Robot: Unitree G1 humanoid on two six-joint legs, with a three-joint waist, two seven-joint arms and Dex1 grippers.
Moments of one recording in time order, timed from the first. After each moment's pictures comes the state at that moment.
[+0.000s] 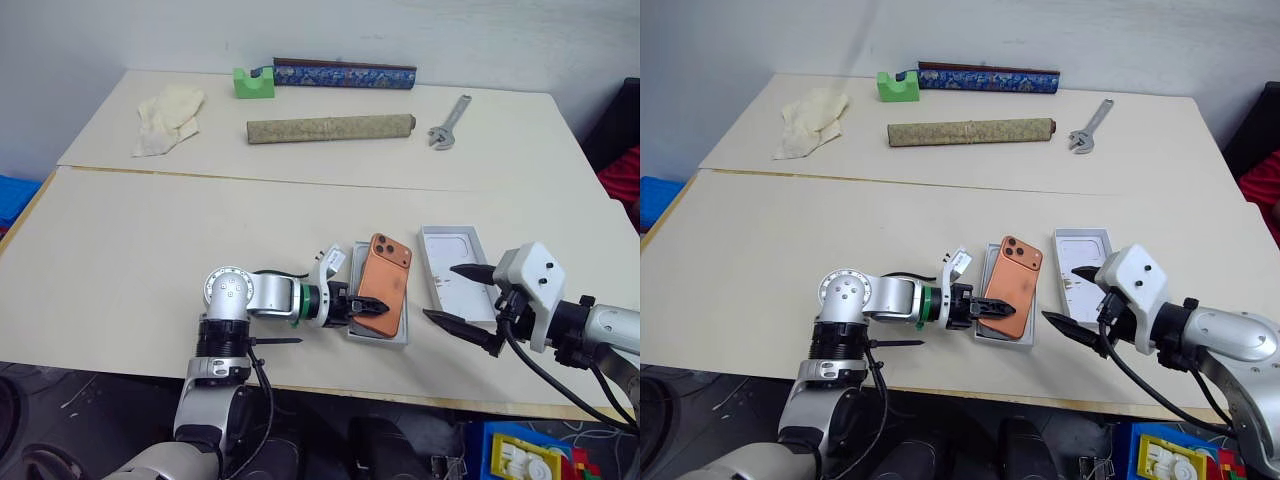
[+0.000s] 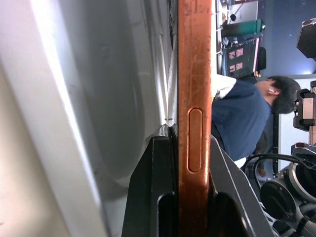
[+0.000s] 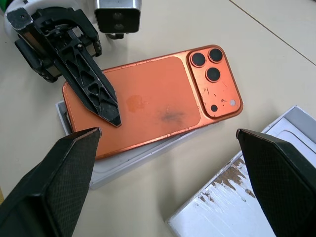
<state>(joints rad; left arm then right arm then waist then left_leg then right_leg) -0.67 -0.01 0.22 0.21 -1.12 1.61 0.10 0.01 -0.81 -0.37 -0.74 0.53 0.87 0.83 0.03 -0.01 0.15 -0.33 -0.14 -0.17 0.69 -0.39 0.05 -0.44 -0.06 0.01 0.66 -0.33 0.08</state>
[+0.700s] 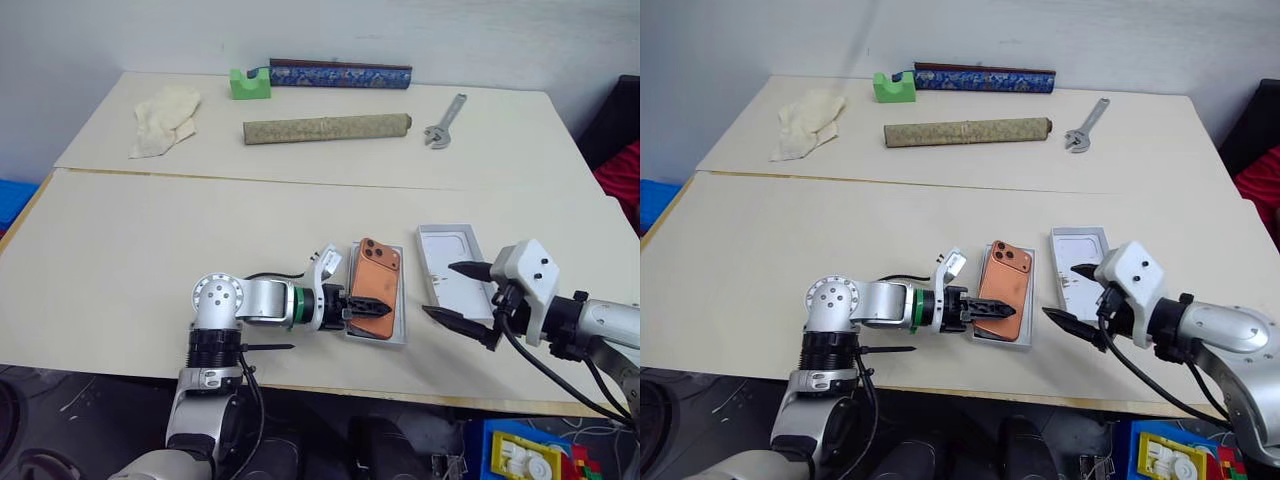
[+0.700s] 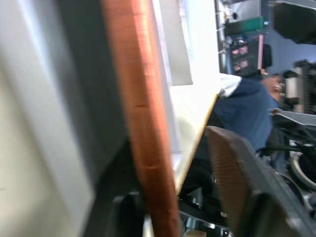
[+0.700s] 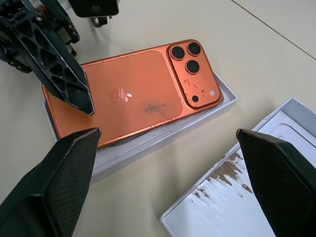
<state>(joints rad) -0.63 0.05 0.18 0.13 -1.28 1.61 0.17 -0.01 -0.83 -0.31 -0.66 0.53 0.80 0.82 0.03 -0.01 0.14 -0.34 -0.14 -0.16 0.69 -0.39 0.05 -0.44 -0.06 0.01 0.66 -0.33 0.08</state>
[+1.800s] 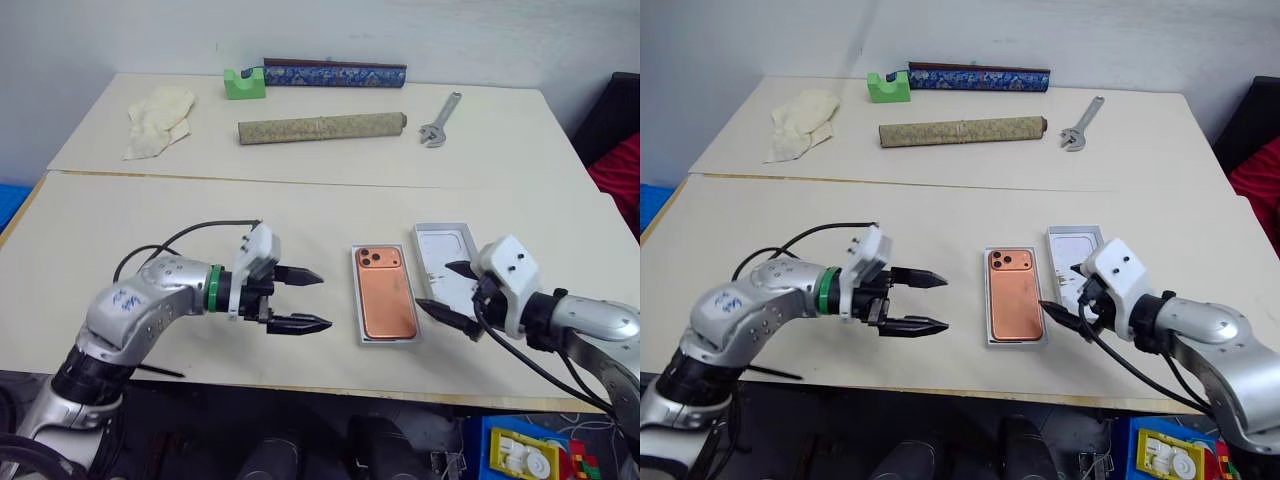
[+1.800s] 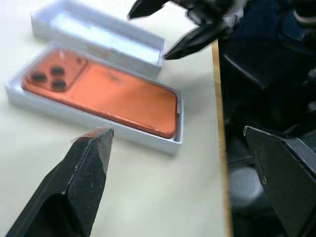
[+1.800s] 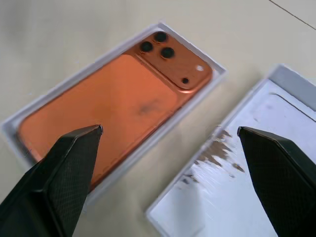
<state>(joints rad) -0.43 0.74 -0.19 -0.30 -0.66 0.57 -1.00 -0.12 -0.80 -0.18 -0.62 0.52 0.96 0.59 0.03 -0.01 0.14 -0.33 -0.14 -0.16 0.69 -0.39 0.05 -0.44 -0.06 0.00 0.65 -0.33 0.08</state>
